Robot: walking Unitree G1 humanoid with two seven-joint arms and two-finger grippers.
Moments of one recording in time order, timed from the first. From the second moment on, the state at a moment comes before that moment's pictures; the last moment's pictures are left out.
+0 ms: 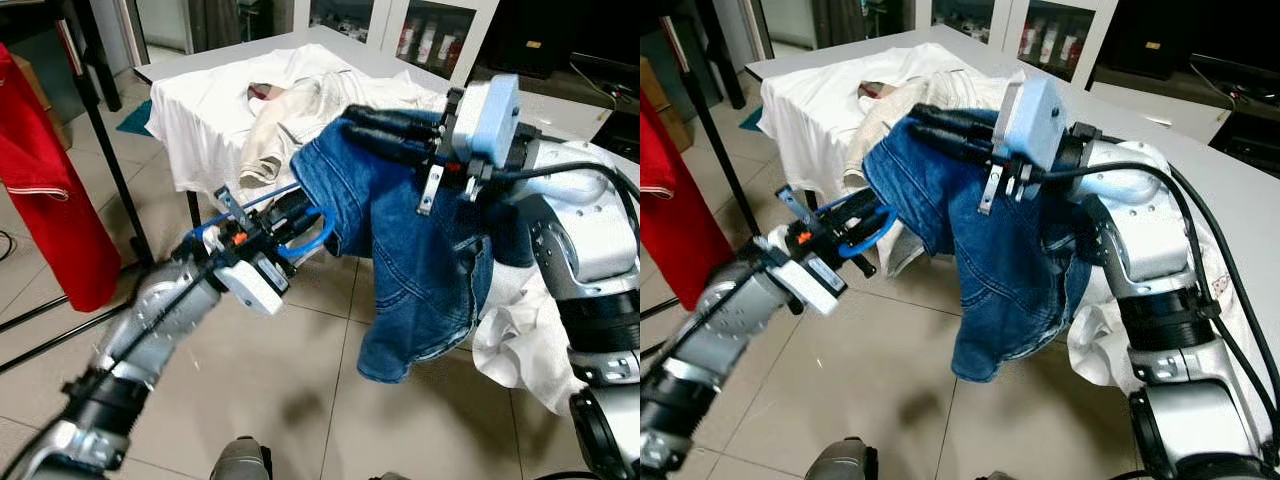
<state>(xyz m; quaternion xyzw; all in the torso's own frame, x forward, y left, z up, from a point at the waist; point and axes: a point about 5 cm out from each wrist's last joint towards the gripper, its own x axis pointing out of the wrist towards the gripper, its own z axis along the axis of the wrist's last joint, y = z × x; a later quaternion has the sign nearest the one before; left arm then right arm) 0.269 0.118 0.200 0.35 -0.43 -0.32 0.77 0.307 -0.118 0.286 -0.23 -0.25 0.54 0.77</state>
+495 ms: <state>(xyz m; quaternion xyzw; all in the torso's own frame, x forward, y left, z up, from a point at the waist) 0.269 0.112 0.198 0.34 -0.44 -0.26 0.79 0.303 -0.112 0.287 -0.31 -0.26 0.51 0.76</state>
